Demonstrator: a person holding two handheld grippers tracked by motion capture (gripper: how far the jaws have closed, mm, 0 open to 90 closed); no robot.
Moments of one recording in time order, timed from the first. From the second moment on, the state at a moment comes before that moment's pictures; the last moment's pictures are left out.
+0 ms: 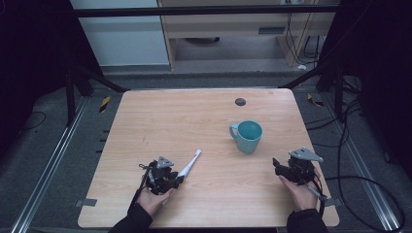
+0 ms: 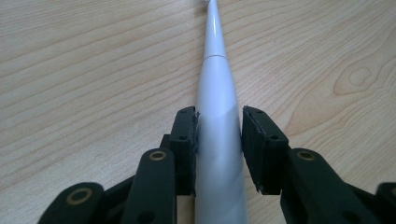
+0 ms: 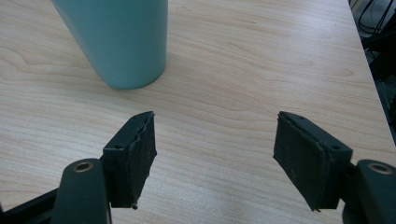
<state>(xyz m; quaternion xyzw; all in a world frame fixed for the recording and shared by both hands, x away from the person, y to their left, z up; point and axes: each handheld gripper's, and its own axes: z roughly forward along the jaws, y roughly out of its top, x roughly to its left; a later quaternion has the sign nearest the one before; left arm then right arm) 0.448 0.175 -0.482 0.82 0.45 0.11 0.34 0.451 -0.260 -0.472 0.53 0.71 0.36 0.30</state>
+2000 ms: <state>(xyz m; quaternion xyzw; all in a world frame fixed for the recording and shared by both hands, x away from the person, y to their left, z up) 0.459 0.174 -0.462 0.90 0.40 0.04 0.20 0.452 -0.262 -0.474 0.52 0.72 0.34 0.29</state>
